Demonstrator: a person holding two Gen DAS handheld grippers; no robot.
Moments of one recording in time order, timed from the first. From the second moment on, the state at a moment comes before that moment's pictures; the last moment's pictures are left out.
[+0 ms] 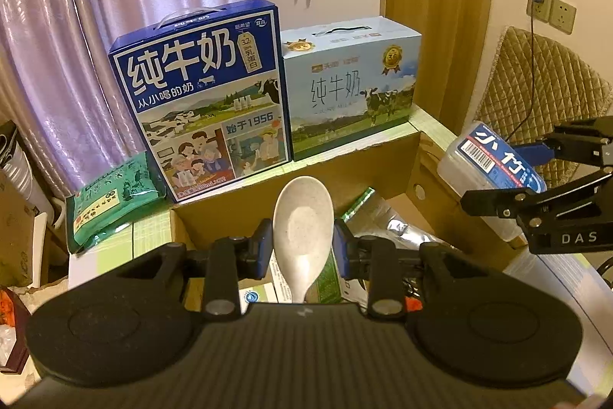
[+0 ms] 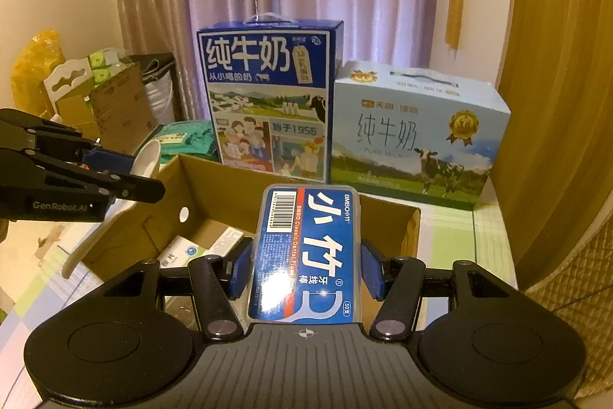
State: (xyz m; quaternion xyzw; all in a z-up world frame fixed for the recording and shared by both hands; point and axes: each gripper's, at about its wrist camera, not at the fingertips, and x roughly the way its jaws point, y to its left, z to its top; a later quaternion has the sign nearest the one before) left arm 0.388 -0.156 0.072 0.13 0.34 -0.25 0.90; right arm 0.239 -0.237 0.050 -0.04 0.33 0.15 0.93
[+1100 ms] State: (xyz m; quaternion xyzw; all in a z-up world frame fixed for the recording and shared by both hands) left arm 0.427 -0.160 0.032 0.12 0.34 -0.26 0.90; right arm 0.269 -0.235 0.016 -0.03 0.36 0.14 0.92
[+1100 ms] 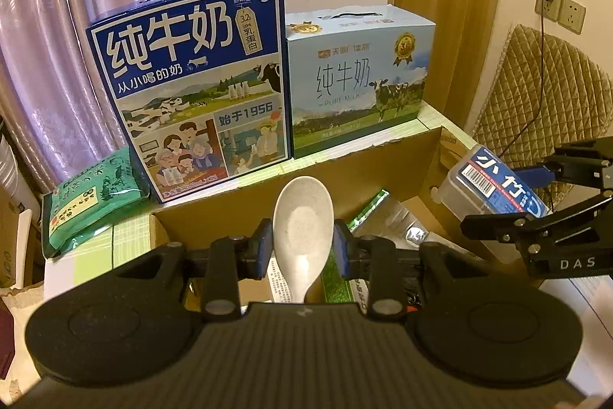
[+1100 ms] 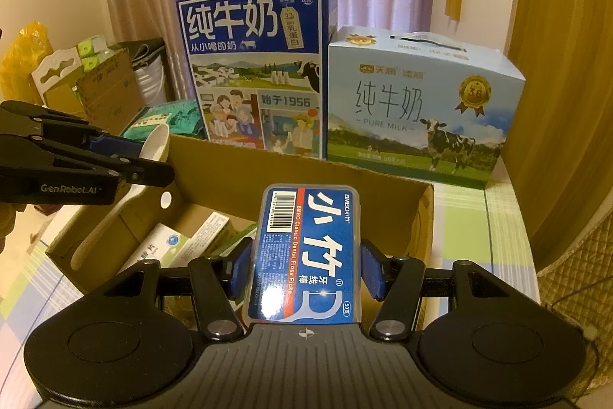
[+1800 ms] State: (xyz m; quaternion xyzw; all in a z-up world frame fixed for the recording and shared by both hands) left arm 0.431 -0.143 0.024 0.10 0.35 -0.24 0.90; right arm 0.275 -0.230 0.010 -0.02 0.36 0.14 0.92
